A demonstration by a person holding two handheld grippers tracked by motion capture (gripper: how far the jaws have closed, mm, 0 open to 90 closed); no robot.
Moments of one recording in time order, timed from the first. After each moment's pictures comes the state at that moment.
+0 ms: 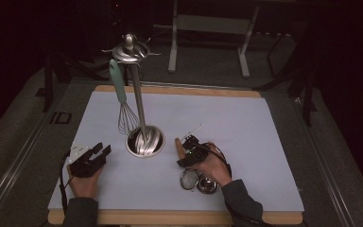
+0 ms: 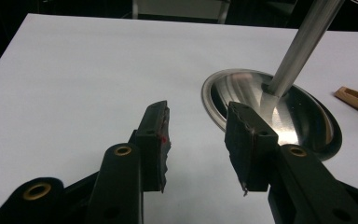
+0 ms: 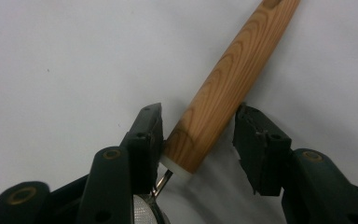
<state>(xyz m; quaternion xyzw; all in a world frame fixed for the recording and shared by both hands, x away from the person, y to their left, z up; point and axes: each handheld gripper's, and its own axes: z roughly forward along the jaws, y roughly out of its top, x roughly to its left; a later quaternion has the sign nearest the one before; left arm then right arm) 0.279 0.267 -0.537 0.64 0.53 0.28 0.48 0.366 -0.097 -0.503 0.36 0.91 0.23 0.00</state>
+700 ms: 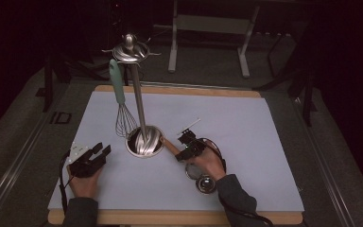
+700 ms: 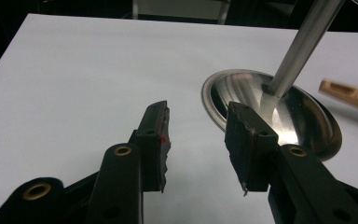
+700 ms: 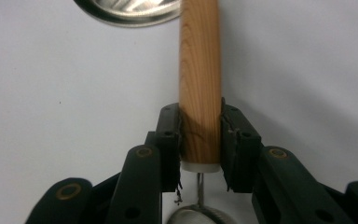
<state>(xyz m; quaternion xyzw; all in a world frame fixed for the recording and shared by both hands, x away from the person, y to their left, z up) 0.279 0.267 -0.537 0.64 0.53 0.28 0.48 0.380 -0.085 -0.494 0.39 0.89 0.23 -0.02</state>
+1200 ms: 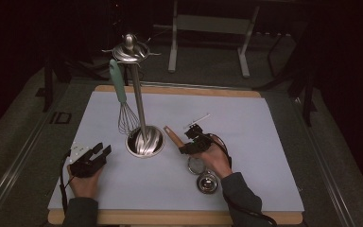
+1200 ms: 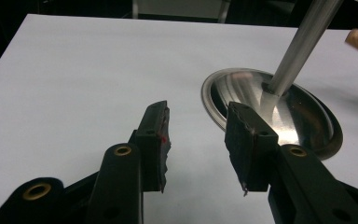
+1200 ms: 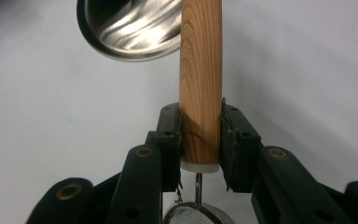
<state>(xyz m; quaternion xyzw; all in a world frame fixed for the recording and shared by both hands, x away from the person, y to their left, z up) 0.280 0.266 -0.537 0.64 0.53 0.28 0.48 0.381 -0.103 -0.471 0.38 0.88 0.28 0.01</state>
